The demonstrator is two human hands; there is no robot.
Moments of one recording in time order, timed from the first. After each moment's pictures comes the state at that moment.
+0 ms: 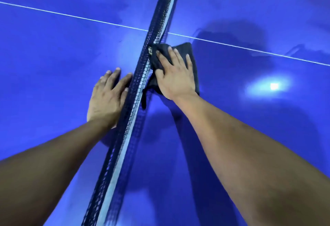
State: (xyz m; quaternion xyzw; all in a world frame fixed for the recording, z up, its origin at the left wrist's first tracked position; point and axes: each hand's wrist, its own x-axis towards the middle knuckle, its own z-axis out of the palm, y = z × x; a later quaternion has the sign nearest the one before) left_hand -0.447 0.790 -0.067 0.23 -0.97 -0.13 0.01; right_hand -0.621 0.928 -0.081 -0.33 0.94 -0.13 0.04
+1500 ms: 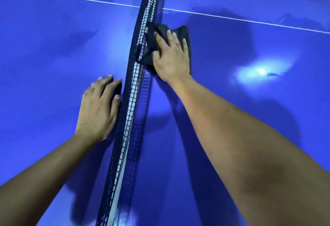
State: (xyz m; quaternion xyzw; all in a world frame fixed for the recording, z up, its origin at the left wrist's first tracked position) left_hand -0.352 0.807 -0.072 0.17 -0.96 -0.20 0.07; right_hand -0.575 0.929 -0.069 -0.27 0.95 -0.15 0.04
